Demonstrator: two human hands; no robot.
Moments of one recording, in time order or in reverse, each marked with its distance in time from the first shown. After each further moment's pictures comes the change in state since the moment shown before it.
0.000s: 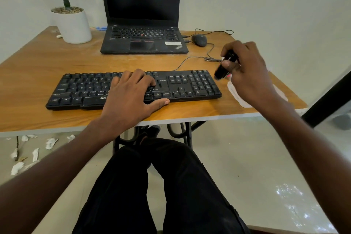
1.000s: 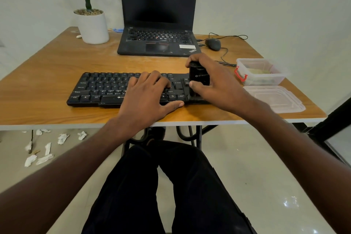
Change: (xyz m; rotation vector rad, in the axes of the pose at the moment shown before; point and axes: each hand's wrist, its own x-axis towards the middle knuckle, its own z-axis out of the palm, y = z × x) left_hand -0.001 -0.002 0.001 0.027 0.029 0.021; right_hand 0.007 -0.052 0.059 0.156 -0.309 -0.233
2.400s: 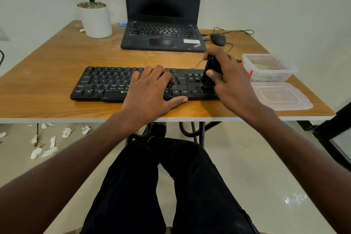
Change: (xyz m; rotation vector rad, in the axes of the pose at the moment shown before) left_hand 0.001 0.003 -0.003 0.020 -0.023 -0.017; right_hand -0.013 0.014 0.007 -0.014 0.182 0.067
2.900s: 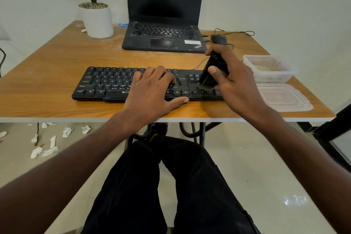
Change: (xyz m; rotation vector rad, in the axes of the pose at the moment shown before) left_hand 0.000 0.000 0.000 -0.001 -0.009 -0.003; right_hand -0.003 -0.009 -0.008 0.129 0.049 -0.006
